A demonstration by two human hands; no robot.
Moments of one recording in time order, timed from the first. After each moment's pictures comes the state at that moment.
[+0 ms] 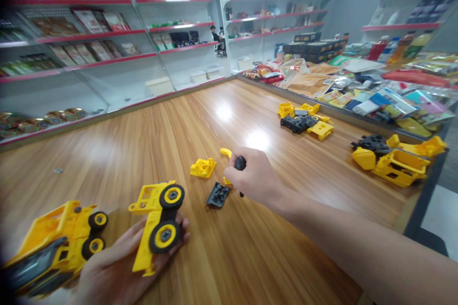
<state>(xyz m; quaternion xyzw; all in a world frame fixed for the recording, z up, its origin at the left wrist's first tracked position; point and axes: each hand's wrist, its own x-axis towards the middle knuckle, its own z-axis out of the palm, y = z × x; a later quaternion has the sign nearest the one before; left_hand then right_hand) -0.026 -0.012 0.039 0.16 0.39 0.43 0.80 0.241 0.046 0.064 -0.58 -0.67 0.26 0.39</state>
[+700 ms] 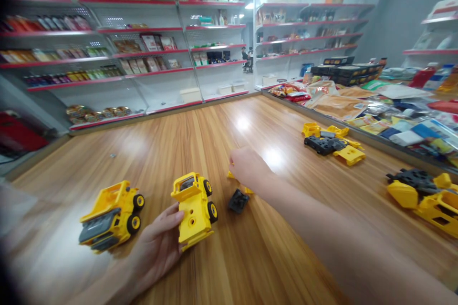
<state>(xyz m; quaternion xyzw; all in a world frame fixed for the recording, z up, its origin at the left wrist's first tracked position) -0.024 -0.014 0.037 0.21 0.34 0.49 0.78 0.189 0.103 0.077 -0.56 -0.81 0.06 0.12</state>
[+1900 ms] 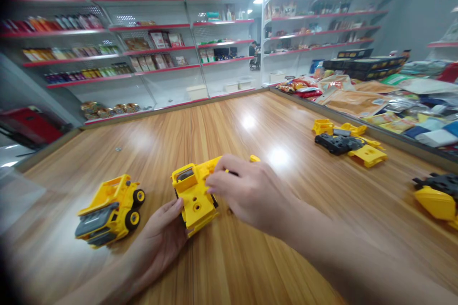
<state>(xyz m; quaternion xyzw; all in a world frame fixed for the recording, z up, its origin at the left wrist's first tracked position) -0.017 -0.007 0.028 0.22 0.37 0.52 0.74 0.203 0.046 0.082 -0.25 -0.90 0.04 0.36</state>
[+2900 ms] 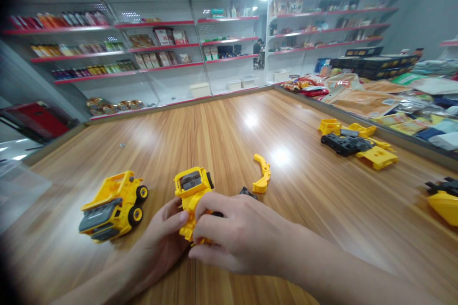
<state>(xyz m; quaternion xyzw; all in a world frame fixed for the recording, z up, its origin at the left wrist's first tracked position) -0.016 -0.013 0.034 0.29 0.34 0.50 0.74 0.183 0.020 0.067 -0.15 -0.93 0.17 0.29</state>
